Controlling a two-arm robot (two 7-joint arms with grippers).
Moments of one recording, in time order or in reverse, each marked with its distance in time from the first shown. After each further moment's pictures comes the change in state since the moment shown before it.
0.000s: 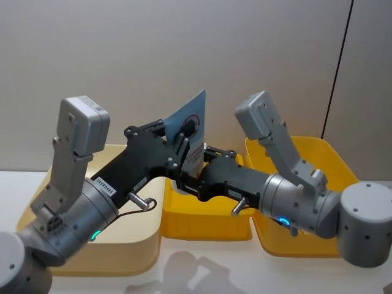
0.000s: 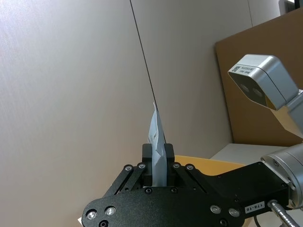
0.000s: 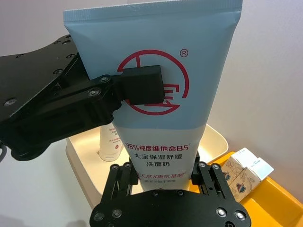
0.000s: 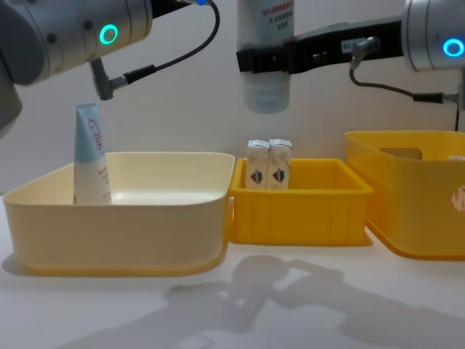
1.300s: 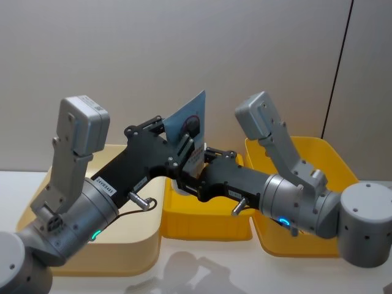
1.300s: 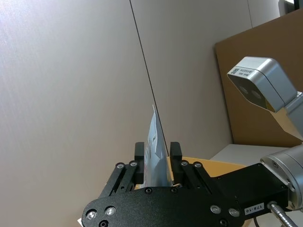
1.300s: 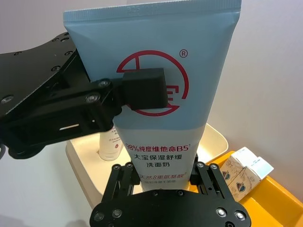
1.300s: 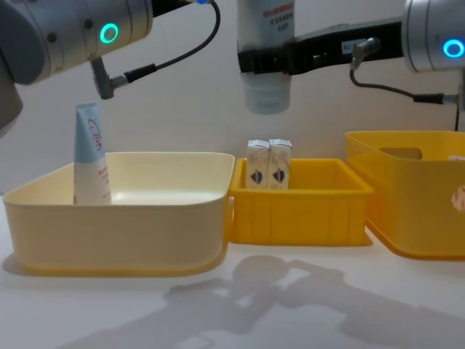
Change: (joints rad) left arm 0.000 -0.001 0.000 -0.001 -0.001 0.000 0.000; right arm 0.000 0.000 0.000 0.000 0.000 0.001 0.000
